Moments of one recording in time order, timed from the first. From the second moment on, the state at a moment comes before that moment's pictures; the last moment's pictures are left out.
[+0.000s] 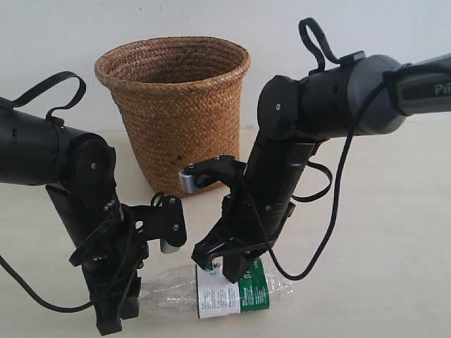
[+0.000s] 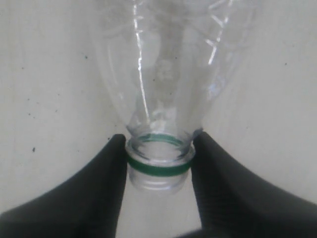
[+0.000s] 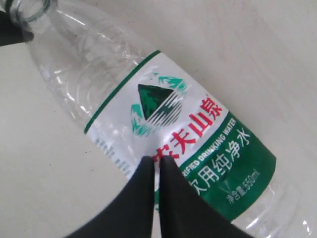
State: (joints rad) left arm -0.56 1.86 -1.04 -0.09 0.80 0.87; right arm 0.65 1.96 -1.36 0.39 0.97 -0.40
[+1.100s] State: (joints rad) left arm -0.56 1.87 -1.04 -0.08 0.80 0.87; right arm 0.65 2.03 -1.28 0.49 0.81 -0.41
